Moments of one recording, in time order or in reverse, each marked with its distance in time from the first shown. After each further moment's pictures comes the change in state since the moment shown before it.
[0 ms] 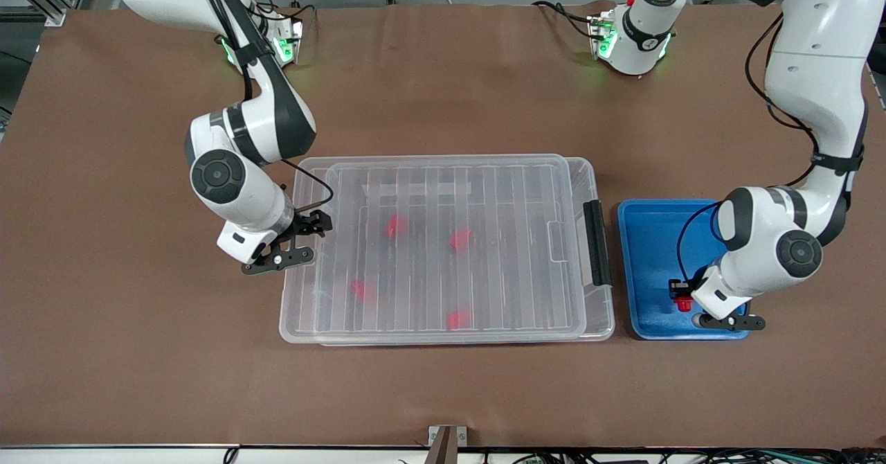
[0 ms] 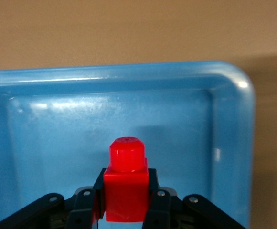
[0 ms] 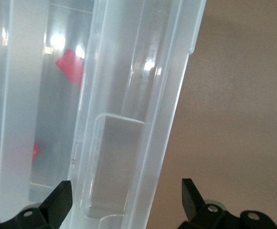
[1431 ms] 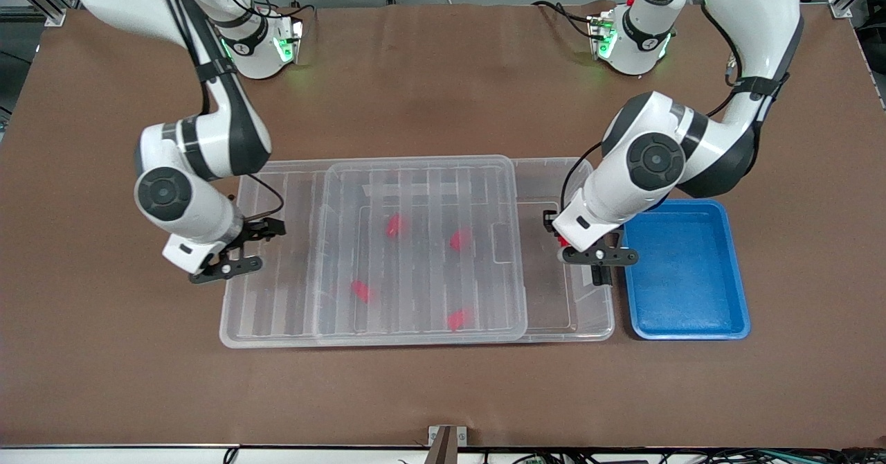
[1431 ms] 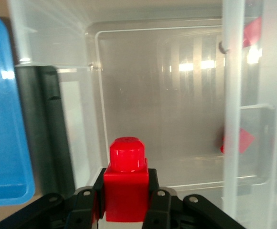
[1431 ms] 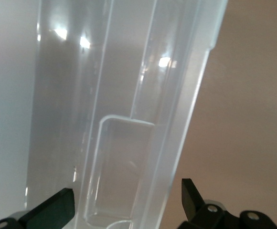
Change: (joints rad) left arm -0.158 -0.181 -0.327 -0.015 0.038 -0.224 -0.443; right arm -0.154 -0.027 -0.021 -0.048 -0.097 -0.049 -0.131
